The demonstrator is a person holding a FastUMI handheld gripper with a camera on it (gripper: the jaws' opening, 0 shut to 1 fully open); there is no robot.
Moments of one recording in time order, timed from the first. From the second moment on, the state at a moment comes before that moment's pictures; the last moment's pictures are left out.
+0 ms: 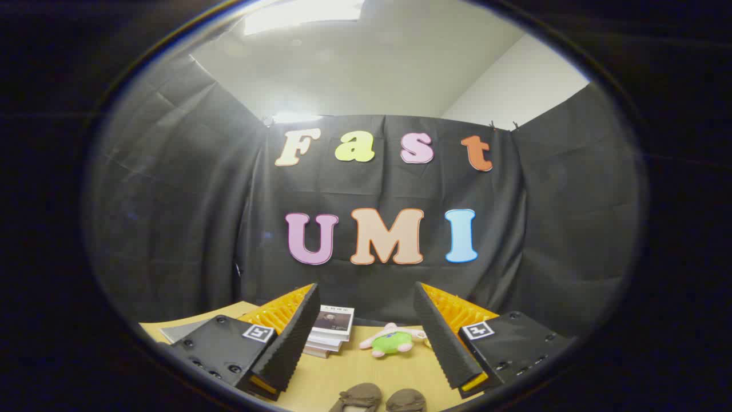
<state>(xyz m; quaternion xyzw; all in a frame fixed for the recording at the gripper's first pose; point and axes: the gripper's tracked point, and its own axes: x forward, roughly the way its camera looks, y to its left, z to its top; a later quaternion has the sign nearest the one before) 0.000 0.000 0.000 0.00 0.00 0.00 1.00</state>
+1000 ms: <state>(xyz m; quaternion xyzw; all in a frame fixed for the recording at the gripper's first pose) 0.004 -0.014 -0.007 0.00 0.01 -0.01 1.00</state>
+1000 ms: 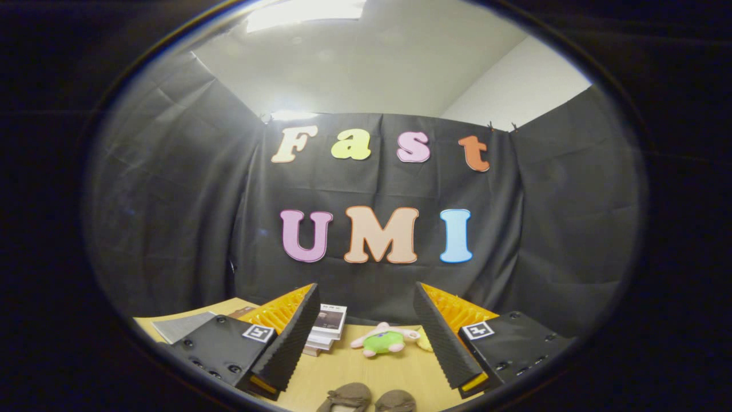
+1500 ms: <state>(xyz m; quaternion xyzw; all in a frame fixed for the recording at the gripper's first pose) 0.010 0.035 -0.051 0.08 0.08 0.09 0.99</state>
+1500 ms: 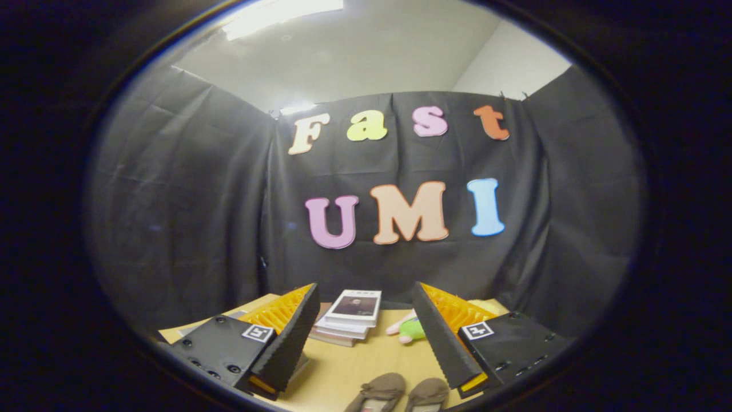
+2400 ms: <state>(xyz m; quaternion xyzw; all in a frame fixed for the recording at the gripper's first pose) -0.021 0.144 -0.198 0.43 0.36 0.22 0.80</state>
